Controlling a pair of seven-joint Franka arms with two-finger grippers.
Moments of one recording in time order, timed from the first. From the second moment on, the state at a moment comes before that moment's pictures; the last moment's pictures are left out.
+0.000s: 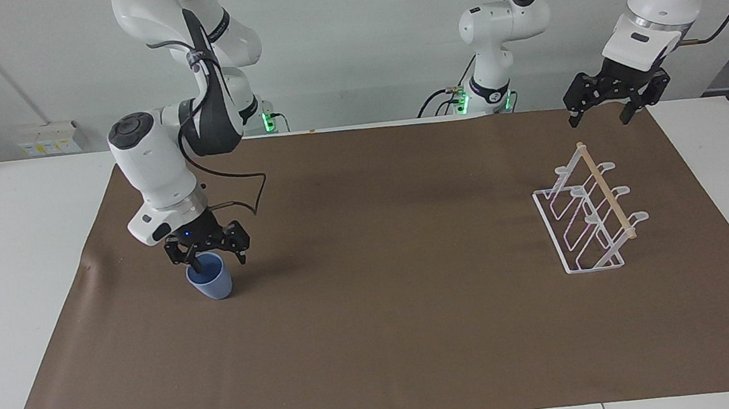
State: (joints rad) left arm 0.03 -0.05 -0.13 -1.62 -0.02 1.58 0.01; right arm -0.16 0.22 0.24 -1.94 0.04 2.33 -0.02
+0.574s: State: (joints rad) left arm 0.03 -0.05 -0.13 -1.62 -0.02 1.58 0.01; right arm -0.15 0.25 0.24 -2.00 0.04 2.38 -0.02
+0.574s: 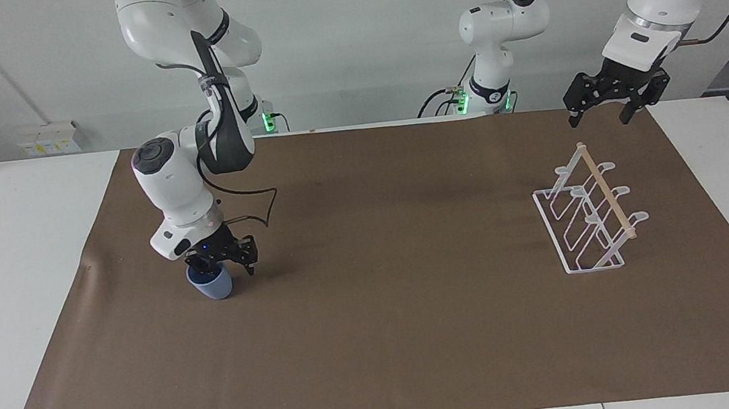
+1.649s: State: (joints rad) left arm 0.03 -0.06 -0.13 -1.62 -0.02 1.58 0.01; right arm -0.15 0.12 0.30 -1.74 0.36 2.00 -0.07
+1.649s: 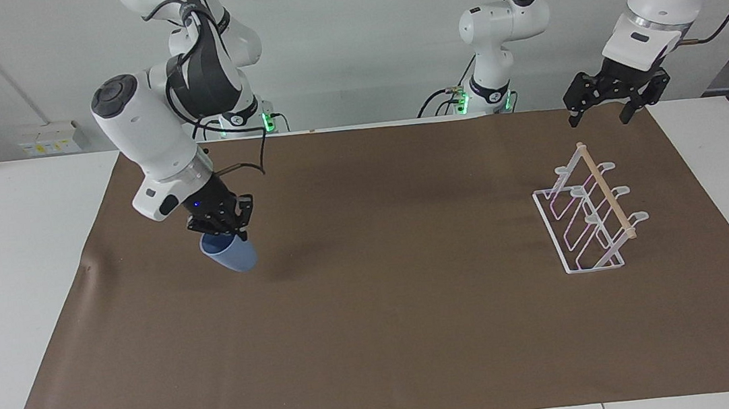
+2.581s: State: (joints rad) left arm 0.03 -0.06 -0.13 -1.62 -0.02 1.58 0.01; right arm 0.08 0.11 0.39 -1.69 1.18 2.34 -0.15
